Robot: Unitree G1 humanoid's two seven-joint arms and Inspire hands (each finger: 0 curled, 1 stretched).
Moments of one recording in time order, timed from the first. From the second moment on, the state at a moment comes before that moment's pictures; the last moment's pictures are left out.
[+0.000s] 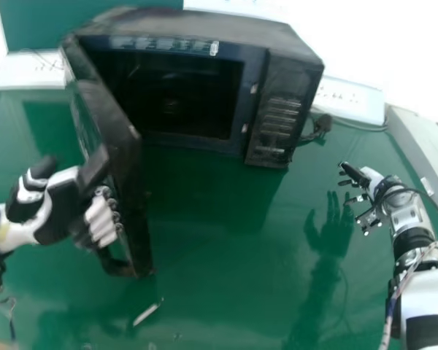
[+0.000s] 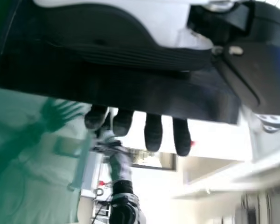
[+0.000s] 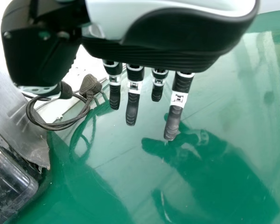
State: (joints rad) left arm -0.38 0.67 0.48 -0.36 -0.63 0.52 -1.12; right arm -1.18 -0.73 0.07 1.32 -0.32 0.12 0.38
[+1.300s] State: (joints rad) left arm -0.14 0.94 1.07 -0.15 -0.61 0.44 -1.28; right arm -1.17 -0.73 0.06 1.32 -0.32 0.12 0.39
